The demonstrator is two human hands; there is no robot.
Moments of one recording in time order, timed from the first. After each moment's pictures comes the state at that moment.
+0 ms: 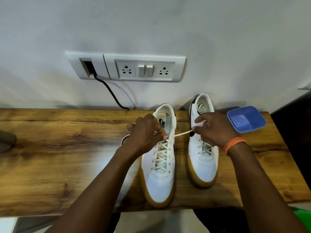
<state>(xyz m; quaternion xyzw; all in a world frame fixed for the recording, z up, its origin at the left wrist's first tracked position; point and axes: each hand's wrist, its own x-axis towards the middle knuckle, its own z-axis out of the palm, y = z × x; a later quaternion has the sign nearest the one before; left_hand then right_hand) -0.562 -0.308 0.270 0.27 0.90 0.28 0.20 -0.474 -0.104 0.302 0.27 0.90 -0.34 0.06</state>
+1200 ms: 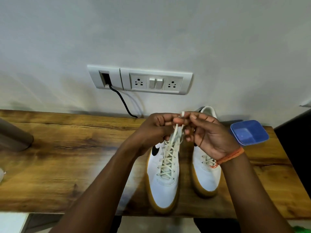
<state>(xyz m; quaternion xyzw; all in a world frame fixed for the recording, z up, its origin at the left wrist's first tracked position) -0.565 -0.314 0.320 0.22 0.64 0.65 0.35 -0.486 -0.140 0.324 0.11 0.53 -0.84 0.04</state>
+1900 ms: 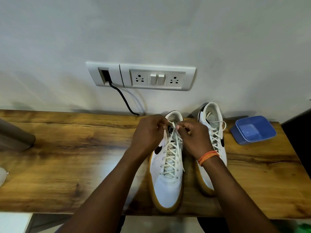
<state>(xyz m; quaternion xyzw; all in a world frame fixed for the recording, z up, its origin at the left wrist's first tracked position) -0.574 -0.314 0.274 0.22 0.87 0.43 0.08 -0.501 -0.165 0.259 0.14 0.90 -0.38 -0.14</state>
